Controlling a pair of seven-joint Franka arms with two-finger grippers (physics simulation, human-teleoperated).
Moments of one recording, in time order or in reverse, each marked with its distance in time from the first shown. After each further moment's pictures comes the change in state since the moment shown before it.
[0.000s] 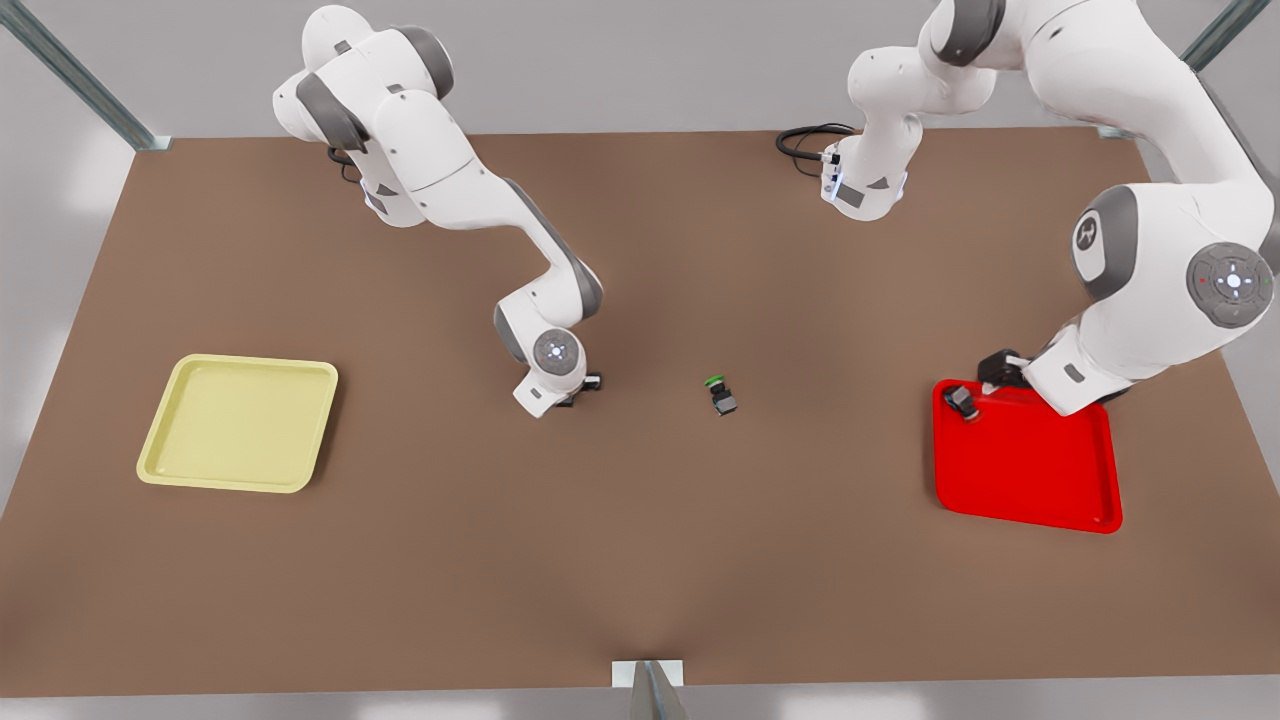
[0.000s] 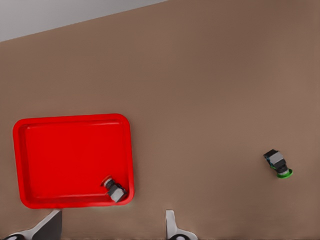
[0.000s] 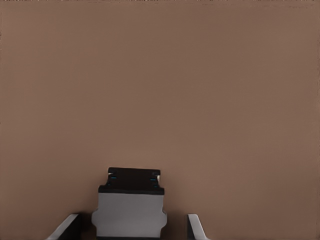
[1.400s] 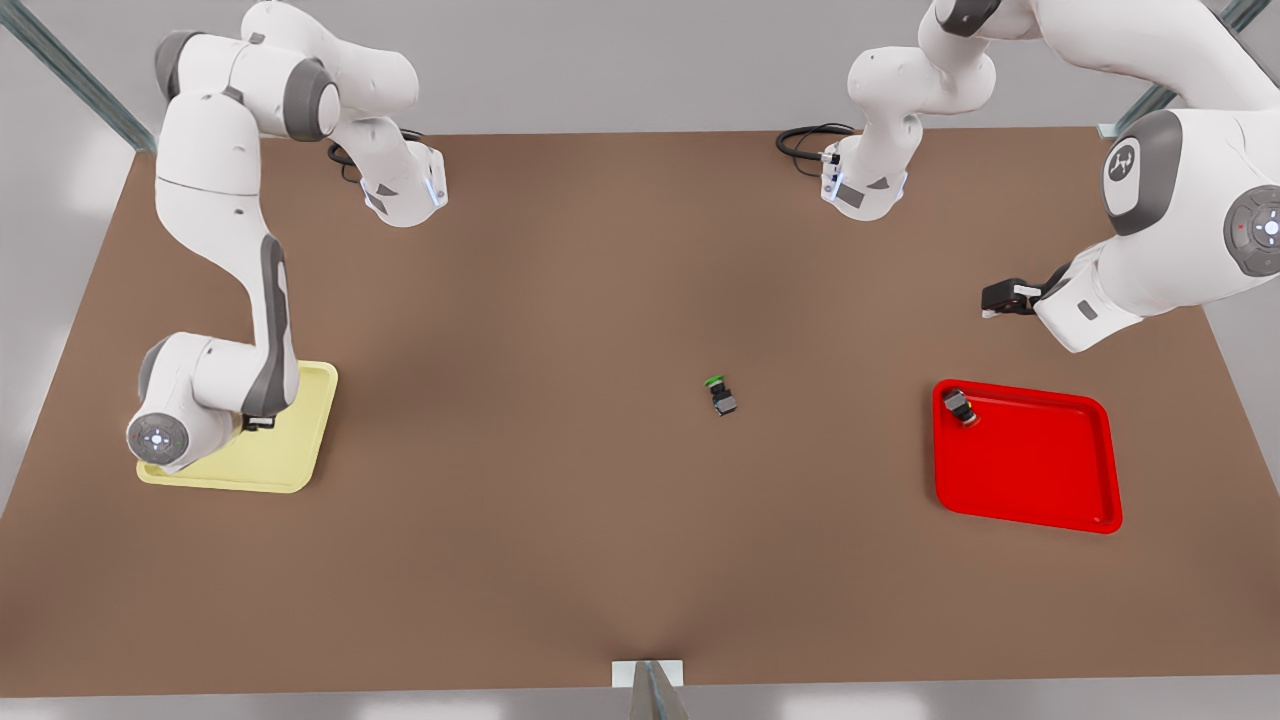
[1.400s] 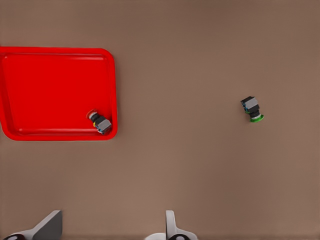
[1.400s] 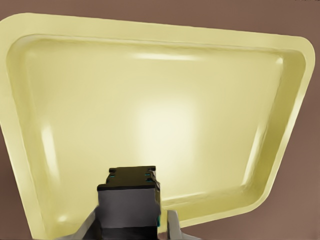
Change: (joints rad) left arm 0.003 -0.091 0.006 -0.024 -0.037 -0.239 -0.053; right arm -0.494 -0.098 -0.405 0.052 -0.228 -0.363 -0.689
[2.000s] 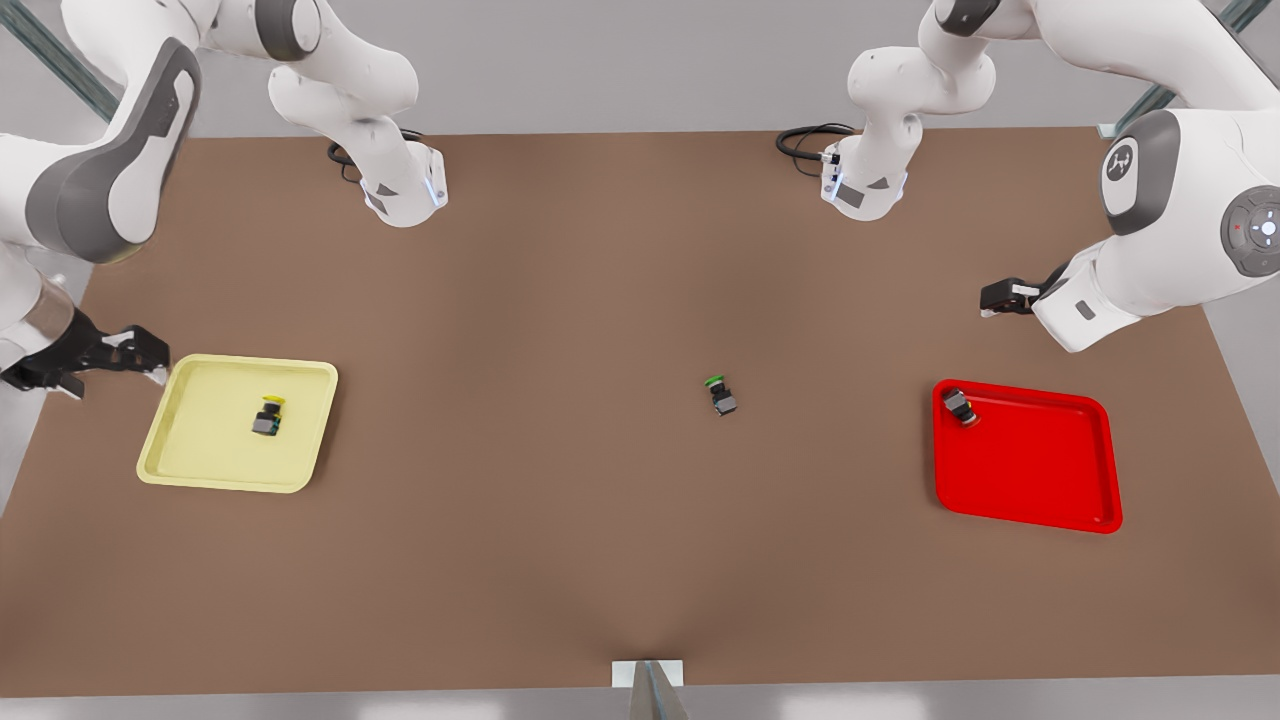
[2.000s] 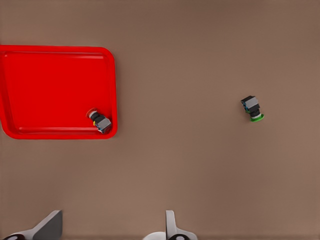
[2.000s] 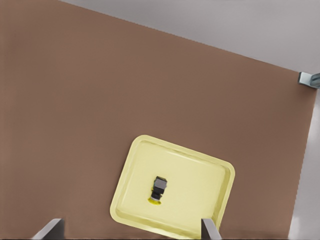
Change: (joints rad) left arm -0.002 0.000 -0.002 0.000 0.003 -0.004 -0.006; right arm -0.020 -0.333 0.077 0.487 0.124 -0.366 -0.319
